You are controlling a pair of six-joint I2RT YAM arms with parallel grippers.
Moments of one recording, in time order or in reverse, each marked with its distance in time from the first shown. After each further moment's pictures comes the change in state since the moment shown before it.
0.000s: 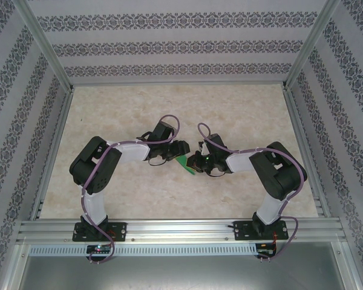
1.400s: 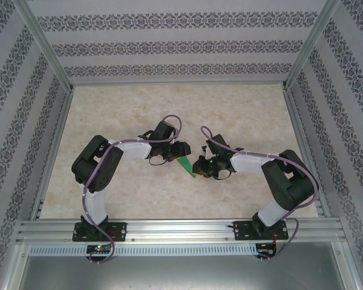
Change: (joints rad) left arm 0.000 0.026 0.041 -0.061 0.047 0.042; right arm 0.002 -0.136 0.026 -0.366 0.038 -0.131
